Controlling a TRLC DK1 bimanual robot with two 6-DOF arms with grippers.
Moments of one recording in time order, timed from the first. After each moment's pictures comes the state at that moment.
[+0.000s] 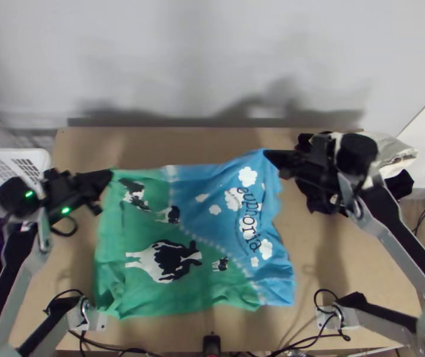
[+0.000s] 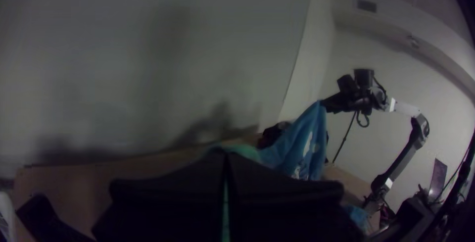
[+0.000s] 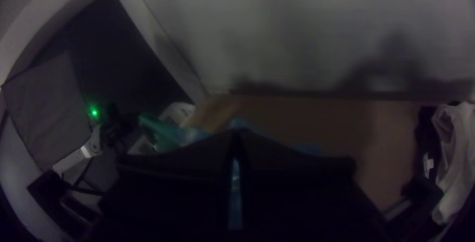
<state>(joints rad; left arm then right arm) 0.16 0.96 0.71 0.15 0.89 -0.10 0.35 1.24 1.13 -0.15 -0.53 0.40</state>
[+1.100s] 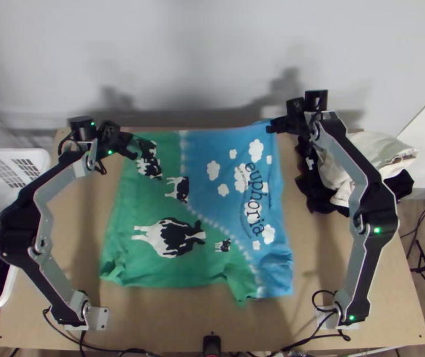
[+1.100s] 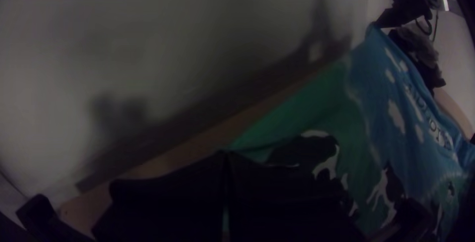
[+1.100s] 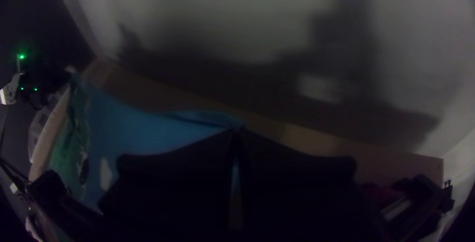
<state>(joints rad) 0.02 1.90 1.36 0.04 0.36 0.42 0.16 2.13 1.87 -0.39 -0.31 -0.05</state>
